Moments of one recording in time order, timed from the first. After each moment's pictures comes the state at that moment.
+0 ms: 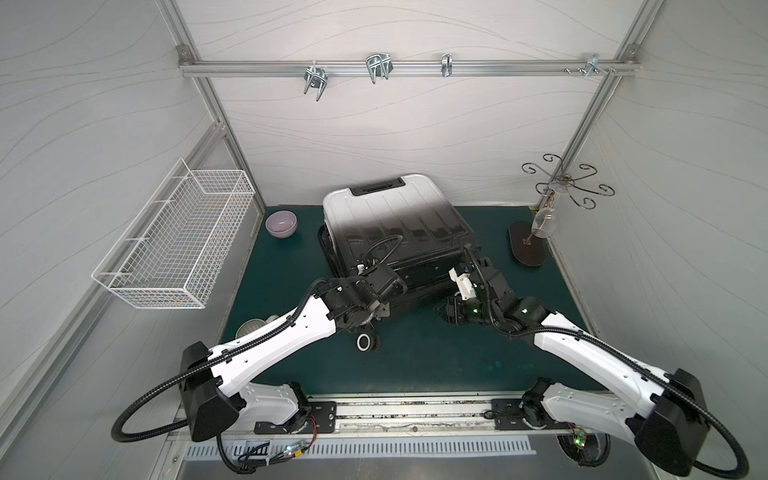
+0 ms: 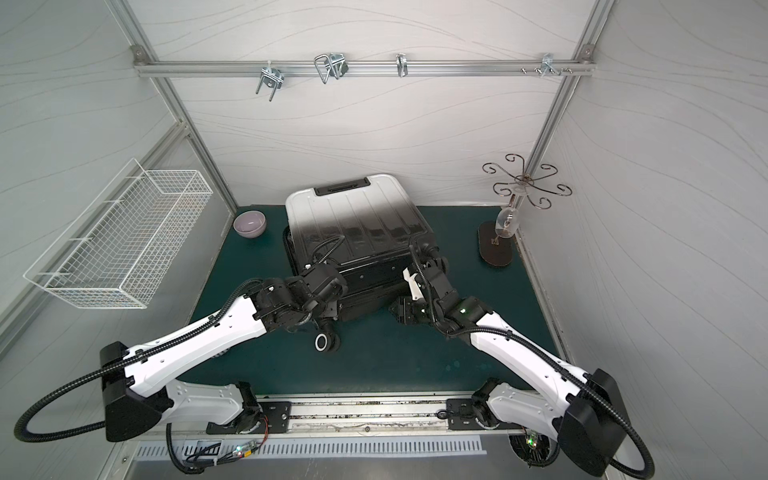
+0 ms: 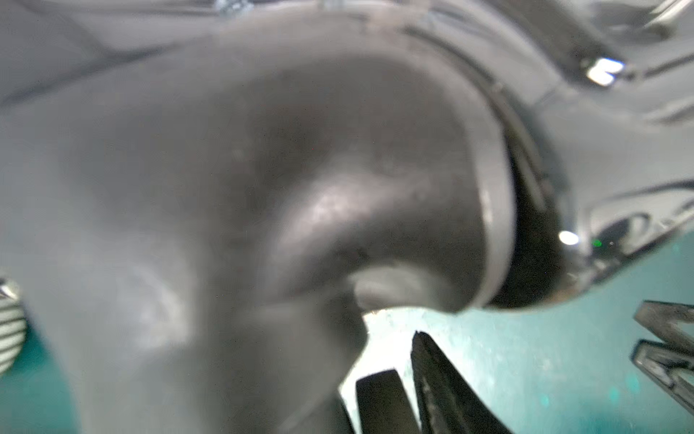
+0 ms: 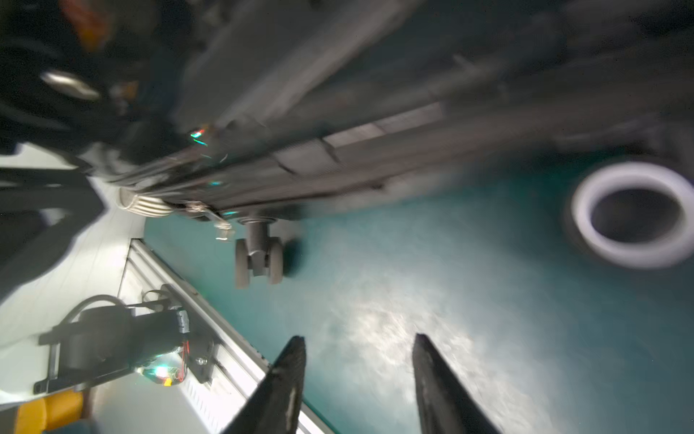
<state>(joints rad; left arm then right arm) -0.92 1.30 1.22 -1.02 -0.42 -0.82 0.78 1.07 0.78 -0.45 -0.21 0.58</state>
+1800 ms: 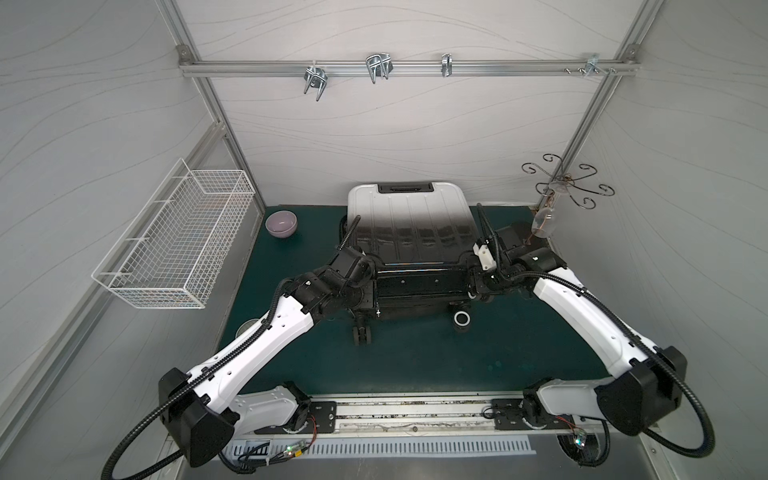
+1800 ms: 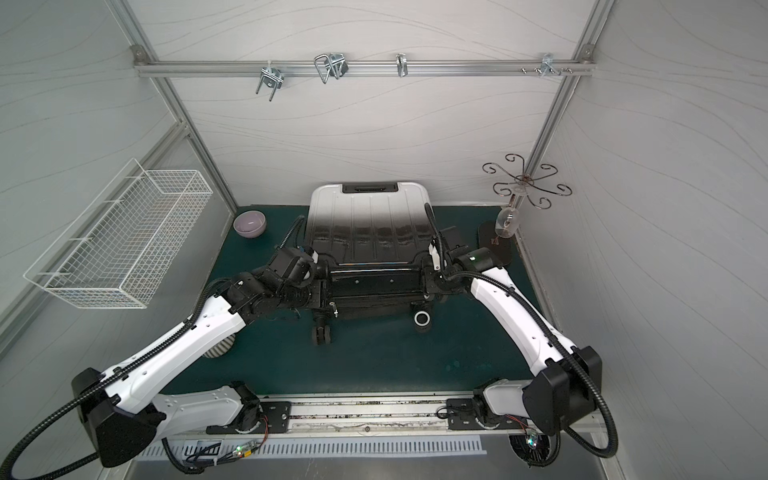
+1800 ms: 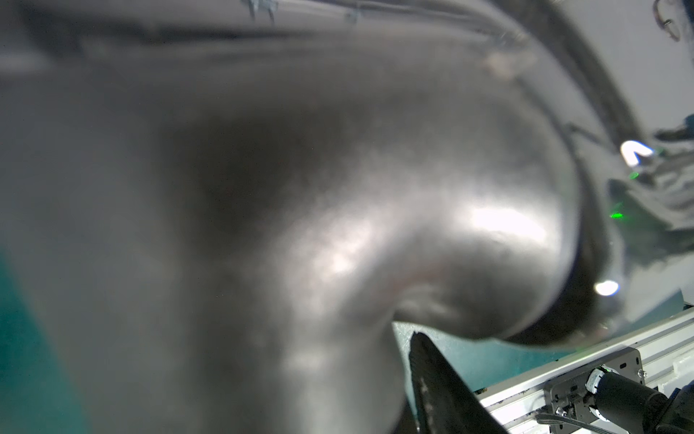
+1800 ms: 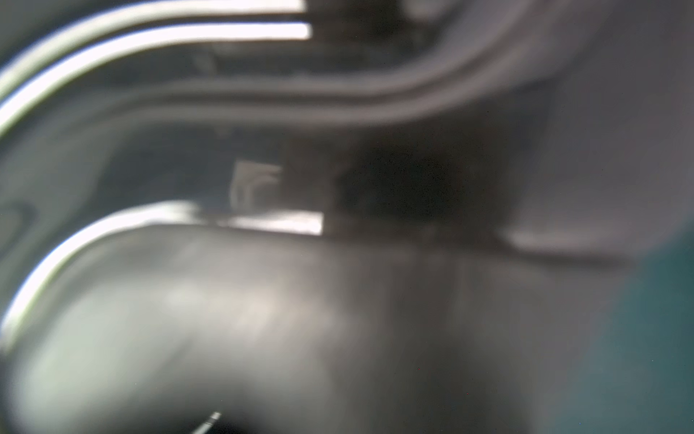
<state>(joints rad) -0.65 1.18 1.13 -0.91 -0.06 -0.58 0.47 1.32 1.22 -1.02 -0.11 0.29</state>
